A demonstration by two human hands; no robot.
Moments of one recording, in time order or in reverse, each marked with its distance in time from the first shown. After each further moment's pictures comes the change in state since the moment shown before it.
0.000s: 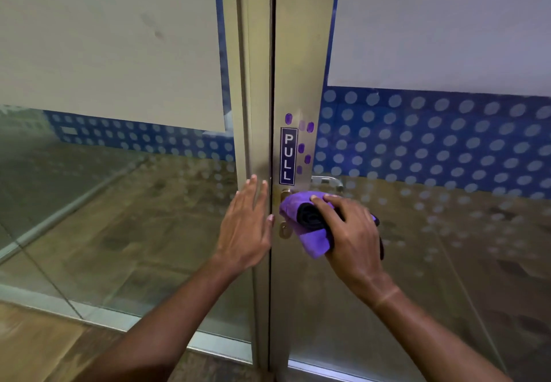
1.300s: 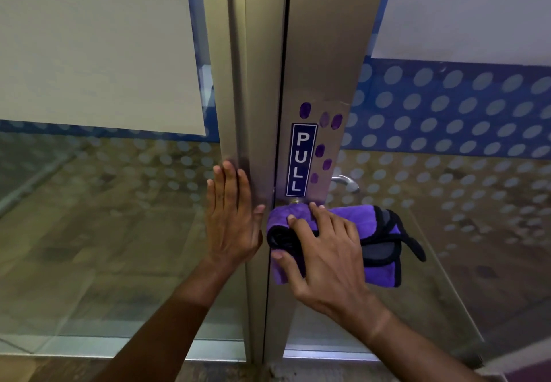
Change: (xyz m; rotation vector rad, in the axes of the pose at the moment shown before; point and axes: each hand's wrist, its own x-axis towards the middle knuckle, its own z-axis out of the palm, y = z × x) left_hand 0.081 -0.081 0.074 -0.009 0.482 0.249; right_hand 0.026 -0.038 0.082 -0.161 -0.520 0.247
